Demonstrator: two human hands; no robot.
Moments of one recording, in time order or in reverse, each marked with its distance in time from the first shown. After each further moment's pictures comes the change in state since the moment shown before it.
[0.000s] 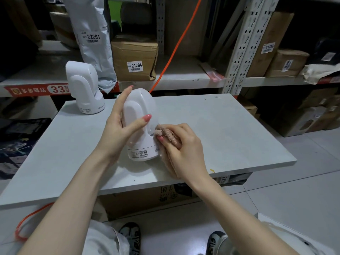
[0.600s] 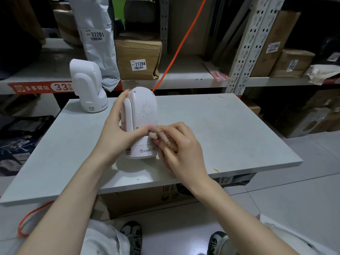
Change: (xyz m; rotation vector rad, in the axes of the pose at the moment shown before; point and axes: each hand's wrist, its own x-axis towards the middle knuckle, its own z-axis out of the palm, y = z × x) left_hand -0.007 0.002 -0.007 0.199 0.066 -0.043; right_hand -0.002 -0.002 0.008 -0.109 -0.011 -0.208
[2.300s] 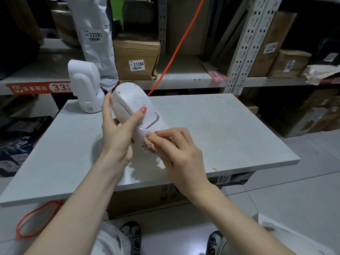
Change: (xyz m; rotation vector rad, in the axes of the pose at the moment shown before) left_hand 0.003 0.009 0.026 -0.527 0.313 -0.236; right_hand -0.009 -0.001 0.001 -0.218 0.223 -0.351
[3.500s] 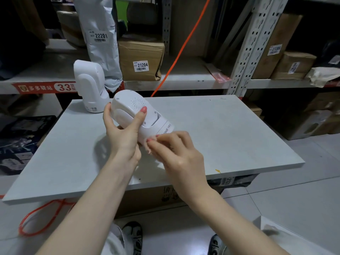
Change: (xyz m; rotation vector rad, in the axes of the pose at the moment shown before) left_hand -0.002 -0.006 0.010 -0.167 0.182 -0.045; right_hand -0.005 -0.007 0.006 -0.174 -0.014 -0.062
